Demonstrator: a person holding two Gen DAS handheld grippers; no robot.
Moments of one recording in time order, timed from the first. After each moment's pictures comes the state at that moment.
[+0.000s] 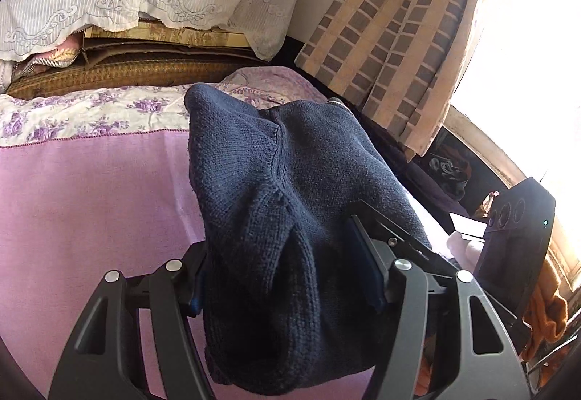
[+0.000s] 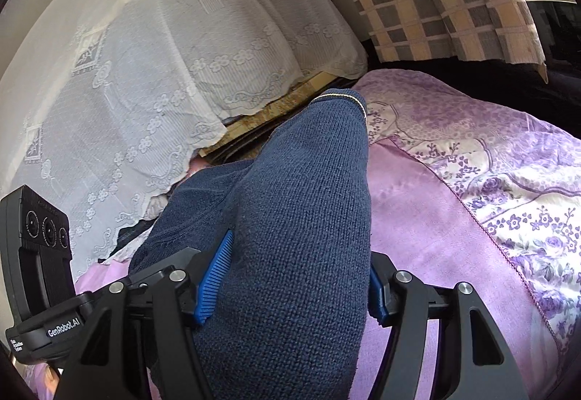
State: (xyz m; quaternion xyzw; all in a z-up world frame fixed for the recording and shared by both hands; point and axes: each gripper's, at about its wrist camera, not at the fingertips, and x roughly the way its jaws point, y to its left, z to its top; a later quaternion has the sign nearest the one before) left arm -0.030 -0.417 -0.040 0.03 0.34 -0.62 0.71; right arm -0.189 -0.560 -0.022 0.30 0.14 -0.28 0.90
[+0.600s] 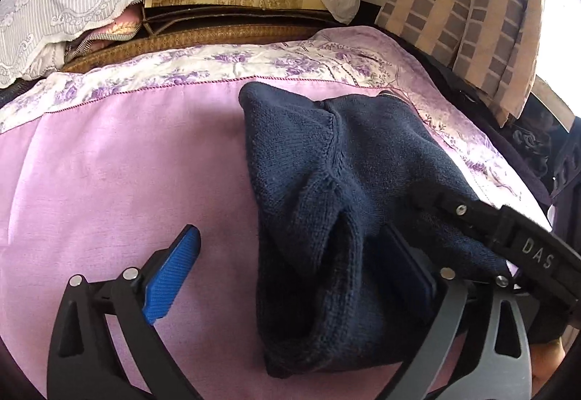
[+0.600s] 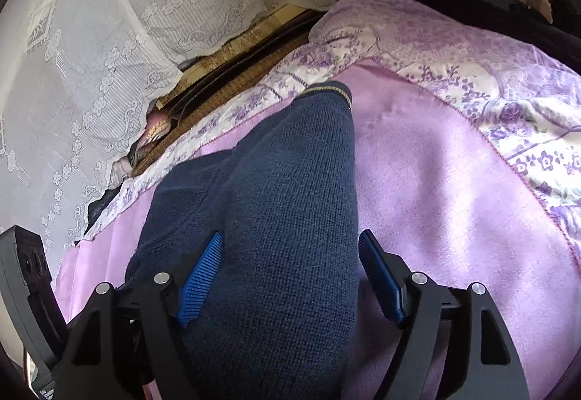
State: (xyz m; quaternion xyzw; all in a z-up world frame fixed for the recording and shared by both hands) left arm -0.010 -0.422 -0.091 0.13 0.35 -0.49 0.79; right arm -0.158 -0.574 -0.063 0.34 0.22 -0.30 0.86
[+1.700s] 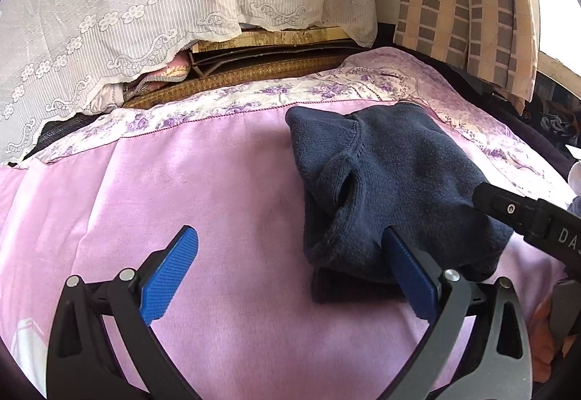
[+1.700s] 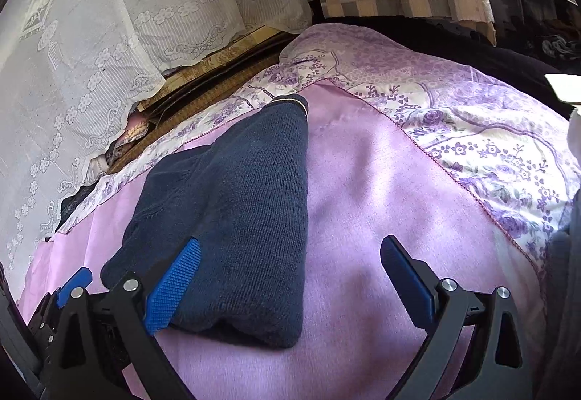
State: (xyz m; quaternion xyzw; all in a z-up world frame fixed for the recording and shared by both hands) left arm -0.047 -0.363 -0.076 0.16 0.25 -0.43 0.85; right arm -0.198 -0.527 -0.048 0.30 0.23 -0.38 0.85
